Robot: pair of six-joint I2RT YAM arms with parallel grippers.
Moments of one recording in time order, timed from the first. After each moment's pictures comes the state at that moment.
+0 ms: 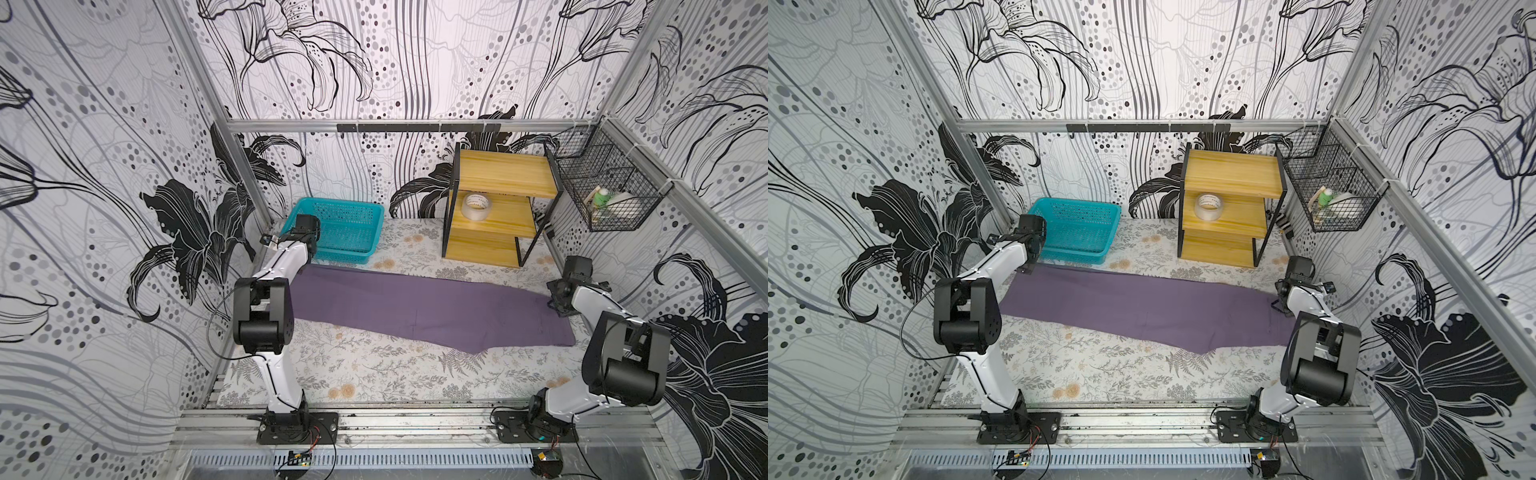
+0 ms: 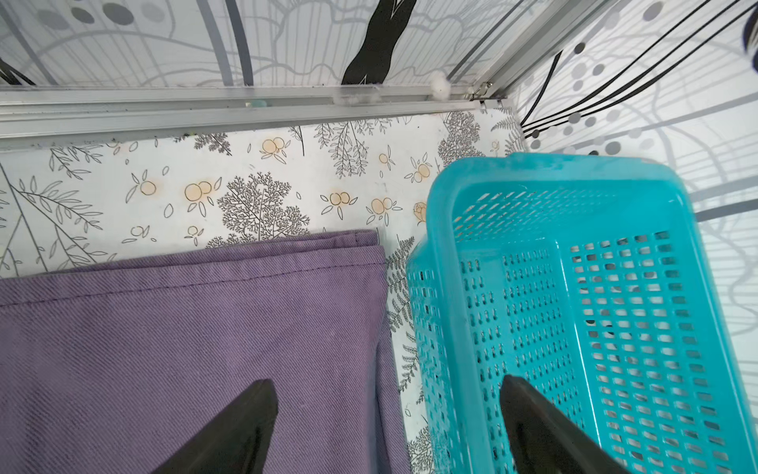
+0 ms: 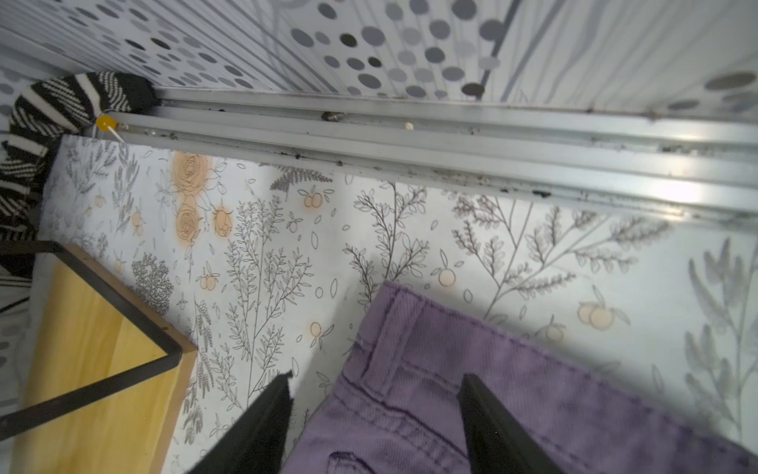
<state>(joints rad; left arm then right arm) 0.04 1.88 1.46 -0.54 -0.50 -1.26 -0.34 1.55 0.92 -0.33 0.23 0.99</state>
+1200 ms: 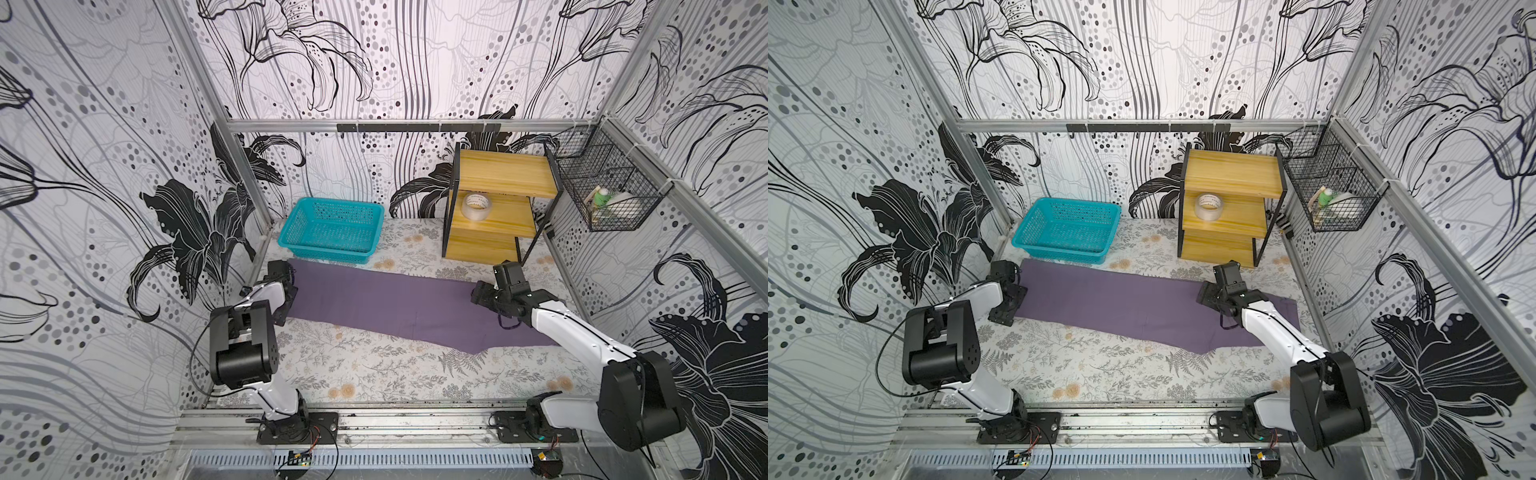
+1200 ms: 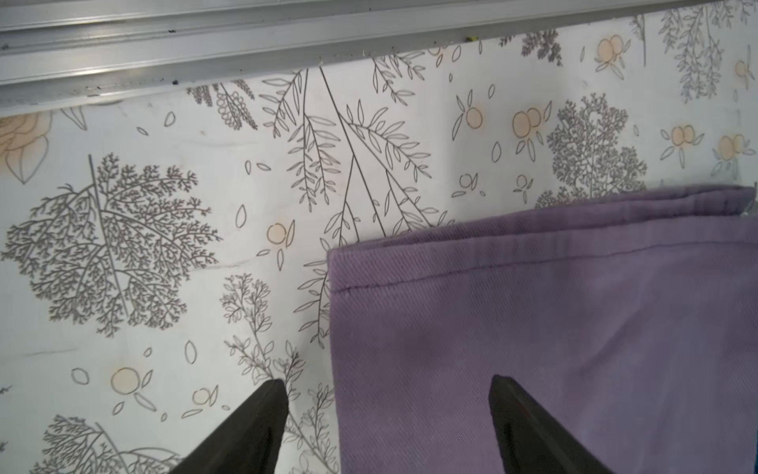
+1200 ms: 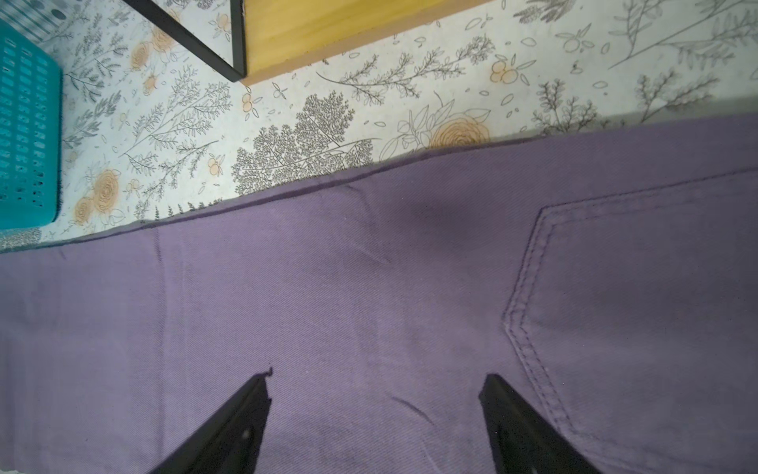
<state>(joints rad) 0.24 1.69 0.96 -0.47 -0.30 -1.12 0.30 1.32 0.82 -0.42 0.05 0.61</state>
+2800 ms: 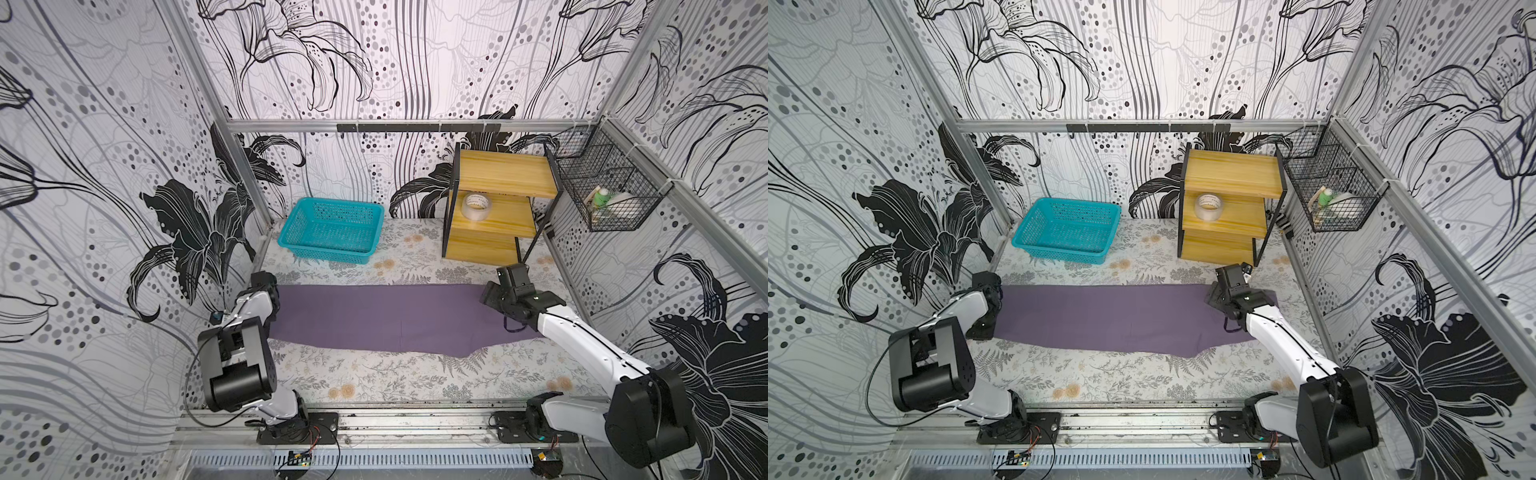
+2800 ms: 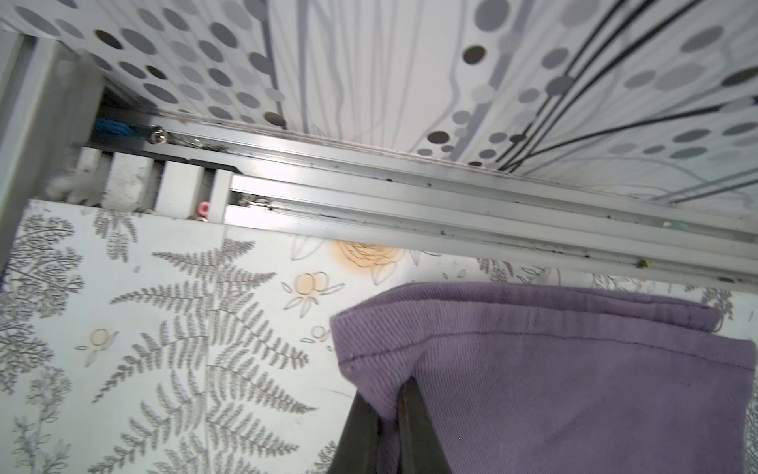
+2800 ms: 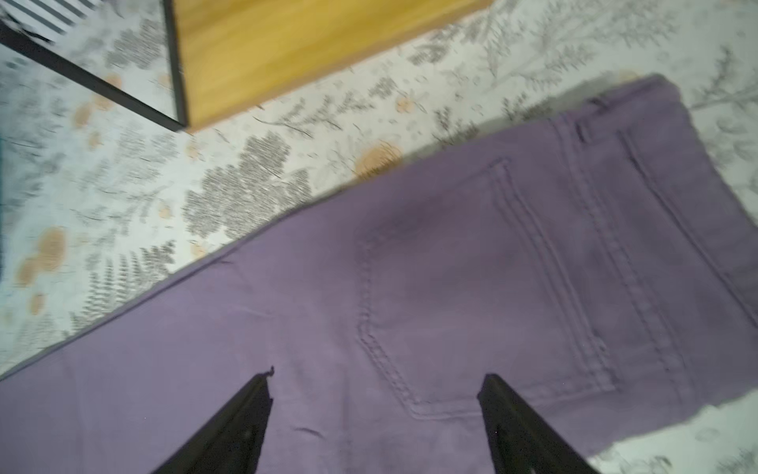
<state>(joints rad) 0.37 1.51 0.83 -0.65 -0.56 -1.35 0.30 1.24 0.80 -0.56 0.24 0.75</state>
